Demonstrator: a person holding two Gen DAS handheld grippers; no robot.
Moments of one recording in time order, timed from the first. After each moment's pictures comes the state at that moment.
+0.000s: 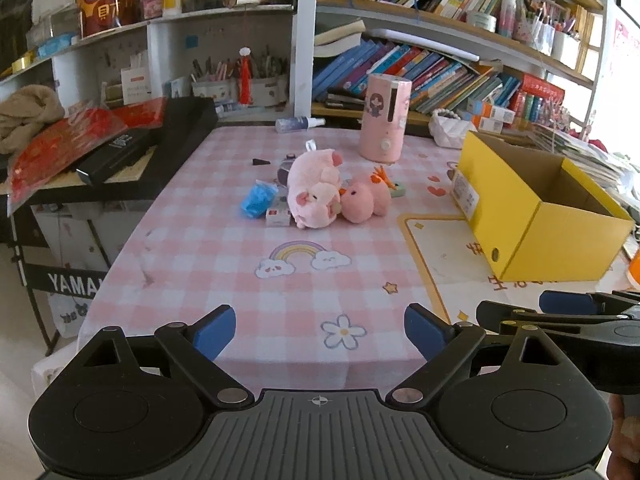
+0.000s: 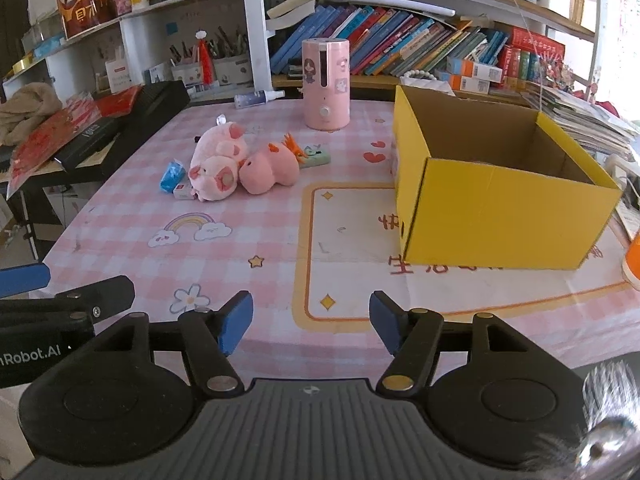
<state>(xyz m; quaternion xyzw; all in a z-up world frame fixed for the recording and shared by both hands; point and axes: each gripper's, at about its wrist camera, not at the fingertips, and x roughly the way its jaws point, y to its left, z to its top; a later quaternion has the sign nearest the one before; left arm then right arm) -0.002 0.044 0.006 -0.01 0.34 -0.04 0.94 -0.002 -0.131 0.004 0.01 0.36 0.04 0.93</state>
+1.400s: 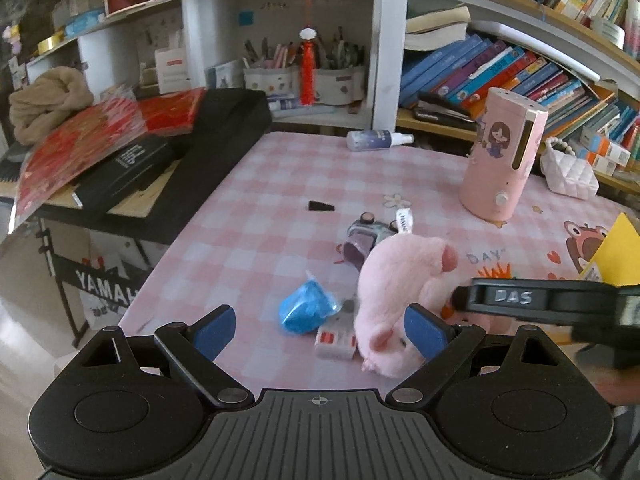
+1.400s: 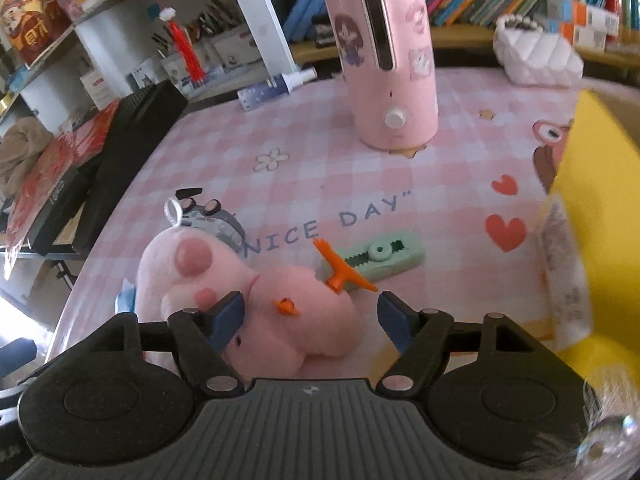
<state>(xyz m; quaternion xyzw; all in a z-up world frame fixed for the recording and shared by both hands) 0.191 0.060 -0.004 -0.03 0.37 0.07 0.93 0.279 -0.116 -0.043 0.11 0.44 0.12 0.88</state>
